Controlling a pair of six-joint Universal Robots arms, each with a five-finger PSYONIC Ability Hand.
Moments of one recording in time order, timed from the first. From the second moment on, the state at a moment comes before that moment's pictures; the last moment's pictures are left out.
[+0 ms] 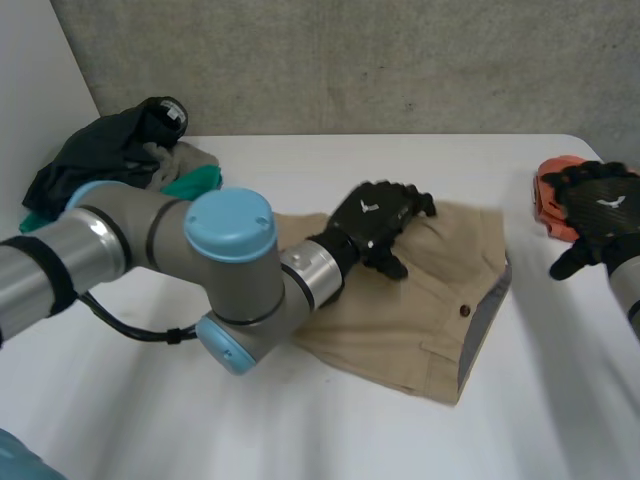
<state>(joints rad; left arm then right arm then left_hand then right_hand) 3.98 -2.40 -1.02 3.38 -1.24 3.10 1.60 -1.41 1.87 -0.39 1.39 2.74 0.48 0.51 0.52 0.51 0.33 0.22 0.21 0.22 0.22 0.05</state>
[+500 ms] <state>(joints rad) 4.34 -2.01 -1.30 3.24 -1.25 3.40 1.66 -1.62 1.80 0.11 1.38 2.77 0.38 0.36 0.36 0.35 0.17 0.22 0.21 0.21 0.22 0.05</state>
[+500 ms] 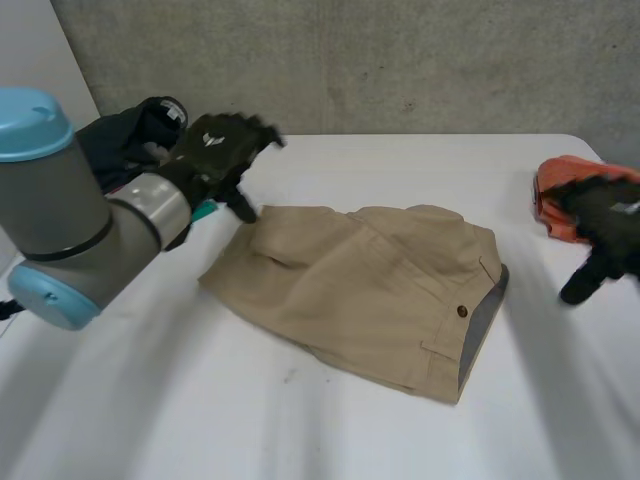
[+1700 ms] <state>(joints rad) 4.42 -2.04 -1.34 3.18 -1.17 3.69 2.05 -1.50 1.88 -0.21 1.61 2.73 1.16 1.20 1.19 1.20 0.96 1.08 1.16 1.17 1.20 0.97</state>
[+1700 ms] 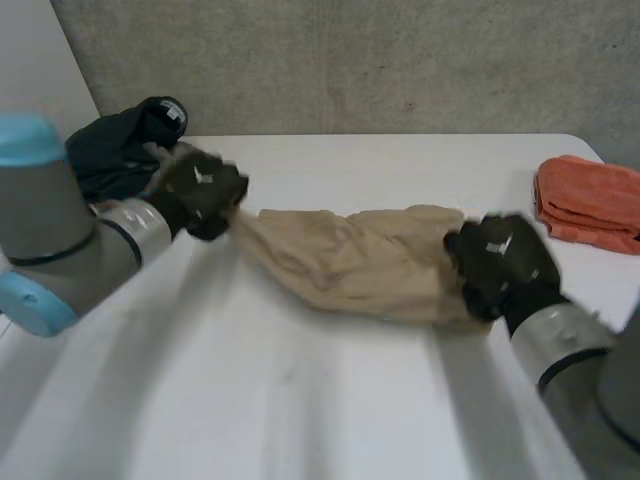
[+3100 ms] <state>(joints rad) 4.27 -1.83 -1.54 3.45 -1.60 3.34 1.99 -0.84 0.94 -0.25 1.50 2.64 1.16 1.20 1.19 1.20 0.96 1.09 1.18 1.19 1.20 0.99</state>
